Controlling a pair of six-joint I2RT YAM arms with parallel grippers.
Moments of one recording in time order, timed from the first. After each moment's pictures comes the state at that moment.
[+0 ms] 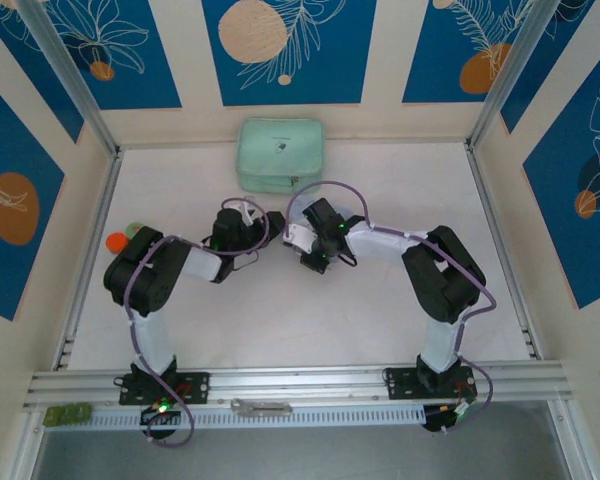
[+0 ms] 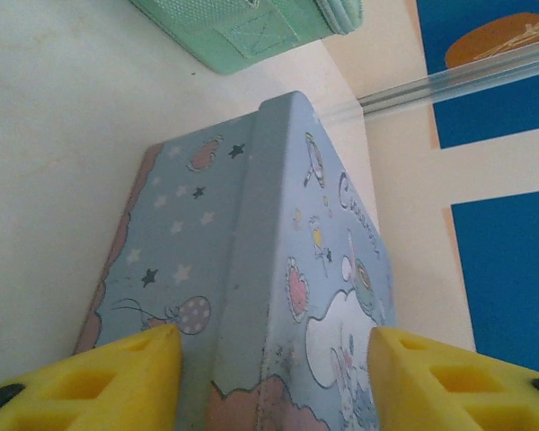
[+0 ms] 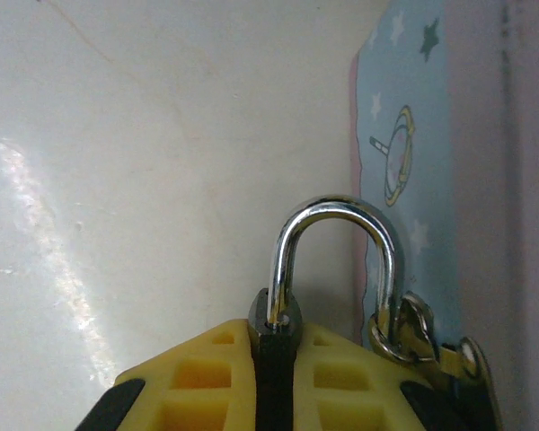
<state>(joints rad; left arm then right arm) -0.46 1.88 0.73 0.84 0.41 -1.09 0.66 1.83 1.13 -0.41 -0.17 -0.49</state>
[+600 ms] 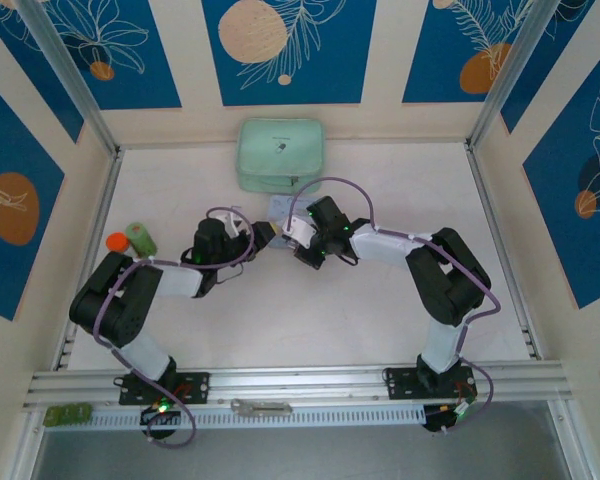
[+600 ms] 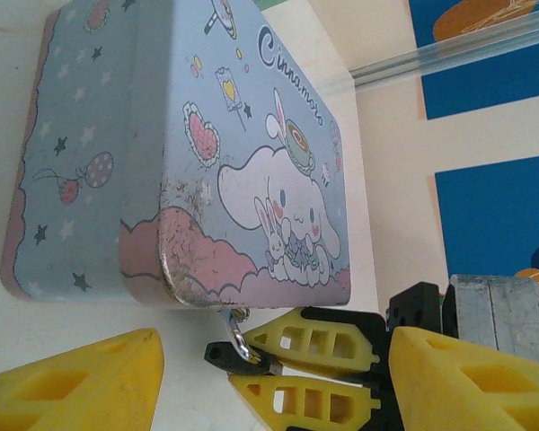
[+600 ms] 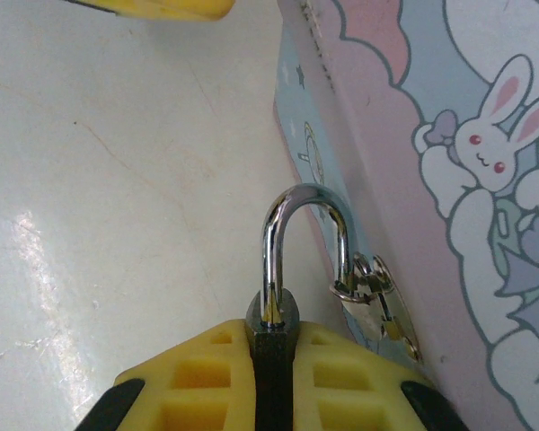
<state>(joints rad) -0.42 1.64 0.56 0.74 0.47 -1.07 0.64 1.80 1.09 -0.25 -0.24 -0.46</state>
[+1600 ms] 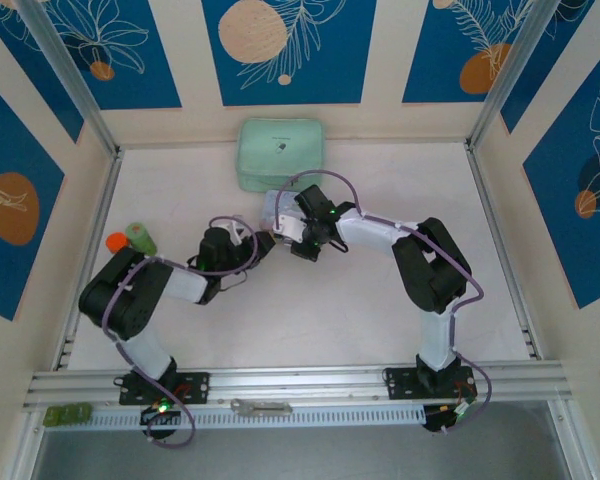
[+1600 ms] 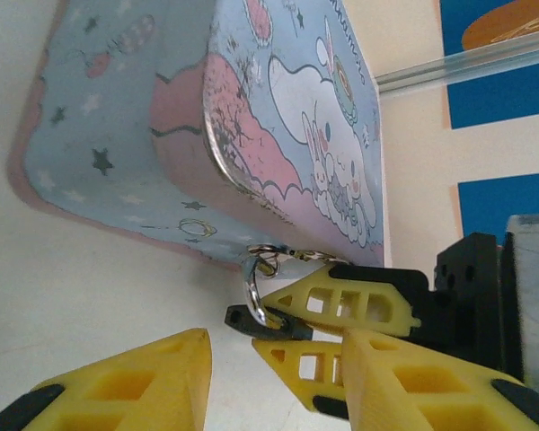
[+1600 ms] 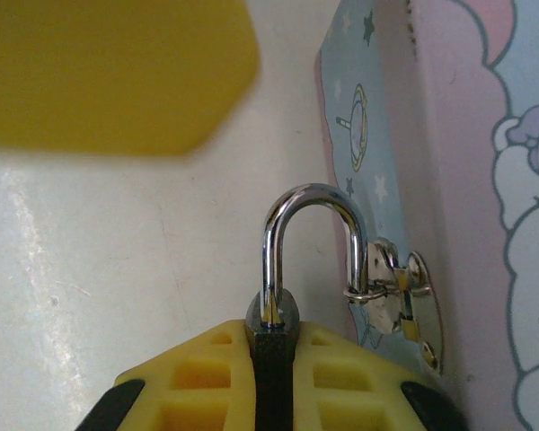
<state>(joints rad) -0.48 1.73 0.51 0.86 0.38 -1.13 0.65 1.94 1.32 -0.49 -0.21 -0.62</state>
